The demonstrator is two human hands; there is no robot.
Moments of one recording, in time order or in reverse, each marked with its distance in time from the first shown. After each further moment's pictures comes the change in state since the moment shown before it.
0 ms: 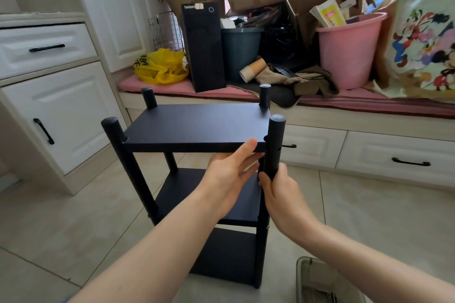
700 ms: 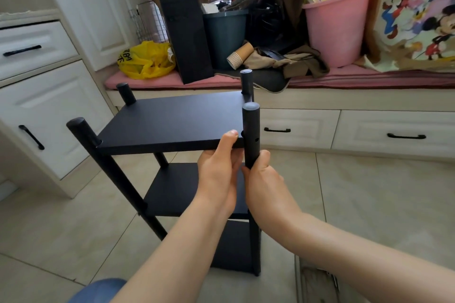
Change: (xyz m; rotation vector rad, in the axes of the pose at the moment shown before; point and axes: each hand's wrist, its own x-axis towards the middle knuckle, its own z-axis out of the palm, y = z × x) left_hand -0.003 -0.021 0.029 -0.083 0.275 0.083; right_hand -0.008 -0.017 0.006 -0.113 0.014 0.121
